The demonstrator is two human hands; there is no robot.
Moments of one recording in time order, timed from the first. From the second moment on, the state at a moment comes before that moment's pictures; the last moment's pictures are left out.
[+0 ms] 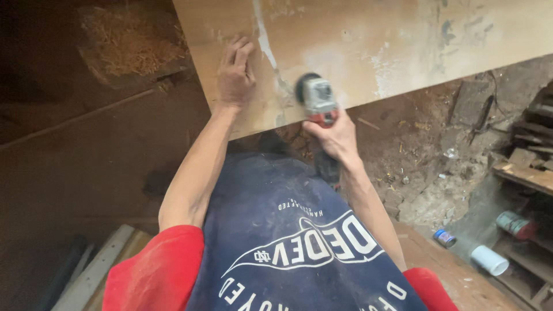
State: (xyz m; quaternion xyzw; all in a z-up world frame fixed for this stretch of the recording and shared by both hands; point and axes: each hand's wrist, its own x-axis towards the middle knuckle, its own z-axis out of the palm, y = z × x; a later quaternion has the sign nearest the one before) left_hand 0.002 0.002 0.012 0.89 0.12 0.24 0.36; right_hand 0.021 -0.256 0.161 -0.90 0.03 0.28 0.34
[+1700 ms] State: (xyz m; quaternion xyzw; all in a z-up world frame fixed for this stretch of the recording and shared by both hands) left_hand 0.000 -0.004 0.015 0.86 0.20 0.25 0.40; right_hand 0.186 -0.065 0.163 -0.83 -0.11 0.36 0.42
